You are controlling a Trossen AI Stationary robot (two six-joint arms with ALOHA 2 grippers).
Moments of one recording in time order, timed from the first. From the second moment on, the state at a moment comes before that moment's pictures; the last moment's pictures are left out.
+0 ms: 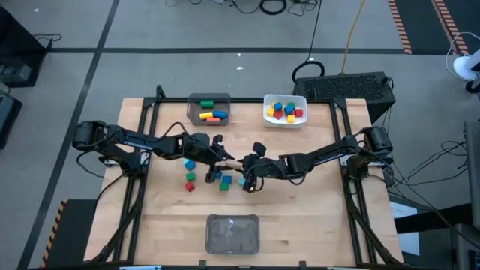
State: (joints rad) left arm 0.08 1.43 0.67 0.26 0.19 0.17; right arm 0.15 1.75 1.00 0.20 0.39 0.18
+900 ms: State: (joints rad) left arm 0.30 1.34 0.67 0.14 0.11 0.16; right arm 0.15 1.74 1.00 0.08 0.54 0.31
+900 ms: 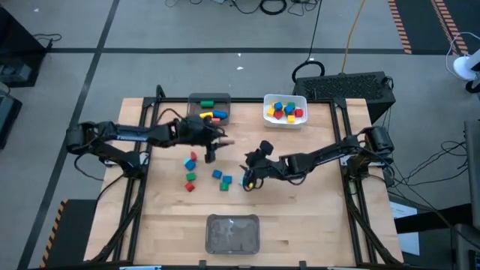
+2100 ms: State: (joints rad) left arm 0.91 1.56 0.67 0.21 0.21 0.16; right arm 0.12 1.73 1.00 0.08 0.41 0.36
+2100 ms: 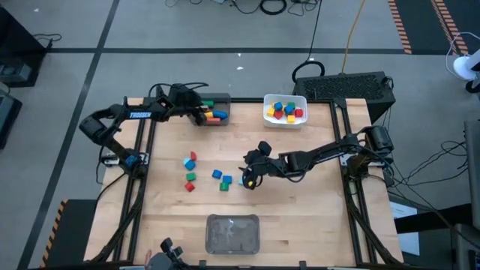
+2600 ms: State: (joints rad) left arm 0.84 1.40 0.67 0.13 0.32 0.16; right arm 0.13 1.77 1.00 -0.02 0.26 0.42
